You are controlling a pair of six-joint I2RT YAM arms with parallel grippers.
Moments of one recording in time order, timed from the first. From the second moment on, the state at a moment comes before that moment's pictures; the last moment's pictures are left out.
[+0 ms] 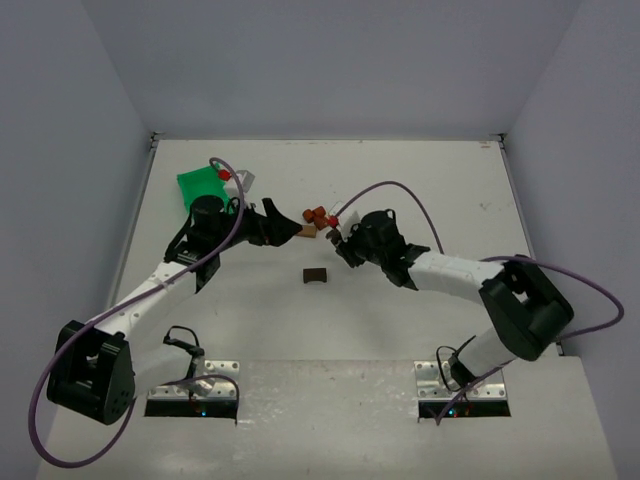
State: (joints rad) left arm -0.28 1.12 0.65 0.15 0.42 -0.49; right arm 0.67 1.58 0.72 0.26 -0.04 -0.21
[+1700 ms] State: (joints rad) left arm -0.51 1.22 0.67 0.35 0.77 -0.44; right arm 0.68 1.10 0.56 0.22 -0.53 -0.36
